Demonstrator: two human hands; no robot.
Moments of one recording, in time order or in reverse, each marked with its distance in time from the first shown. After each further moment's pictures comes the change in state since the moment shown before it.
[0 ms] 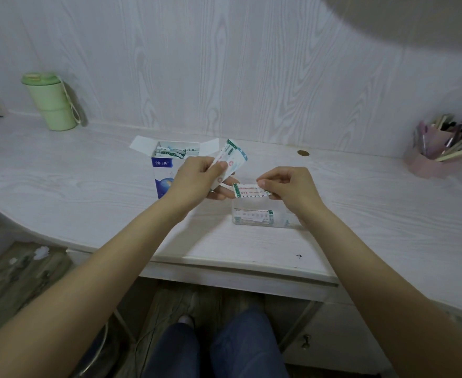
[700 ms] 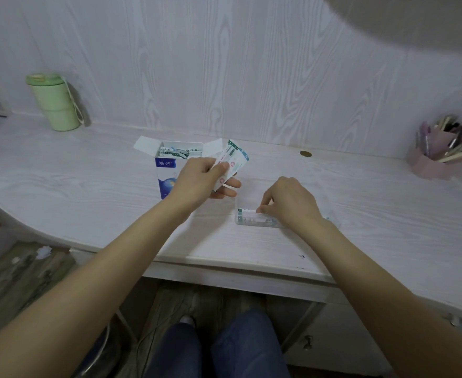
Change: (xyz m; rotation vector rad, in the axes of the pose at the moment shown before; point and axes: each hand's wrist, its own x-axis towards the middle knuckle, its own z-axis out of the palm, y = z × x) left_hand 0.001 -0.005 -0.002 0.042 0.021 -0.002; right_hand -0.004 0.002 0.013 -0.952 -0.088 -0.103
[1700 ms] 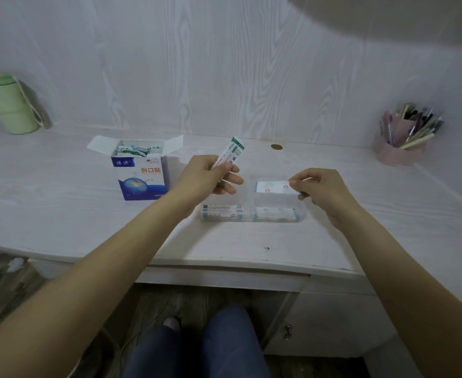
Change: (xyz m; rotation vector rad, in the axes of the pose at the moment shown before) left_hand 0.015 0.010 0.061 -0.011 -0.115 0.012; right_hand -0.030 0.098 -0.041 0.849 0.150 0.312
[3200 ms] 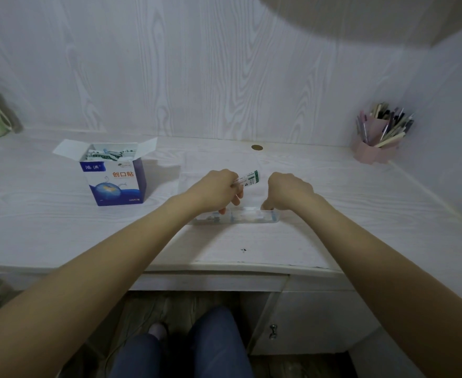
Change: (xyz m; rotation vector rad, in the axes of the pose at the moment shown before) left_hand 0.033 -0.002 0.051 0.697 -0.281 0.070; right_hand 0.021 -0.016 0.015 -1.025 -0.251 0.110
